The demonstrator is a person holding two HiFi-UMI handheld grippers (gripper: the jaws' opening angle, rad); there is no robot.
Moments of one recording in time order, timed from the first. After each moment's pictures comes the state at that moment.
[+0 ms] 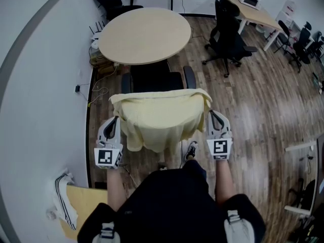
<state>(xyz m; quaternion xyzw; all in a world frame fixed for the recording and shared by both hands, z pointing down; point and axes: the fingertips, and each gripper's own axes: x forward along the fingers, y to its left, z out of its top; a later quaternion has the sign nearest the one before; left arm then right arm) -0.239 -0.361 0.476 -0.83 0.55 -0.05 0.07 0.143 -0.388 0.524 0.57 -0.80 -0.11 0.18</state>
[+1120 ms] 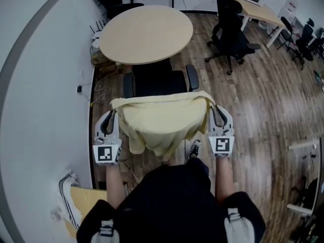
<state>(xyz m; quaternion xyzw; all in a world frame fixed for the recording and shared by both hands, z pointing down) -0.253 -0.396 0.453 -0.81 0.58 -0.08 0.11 0.141 -0.416 0.508 0.59 -0.79 -0.11 0.14</state>
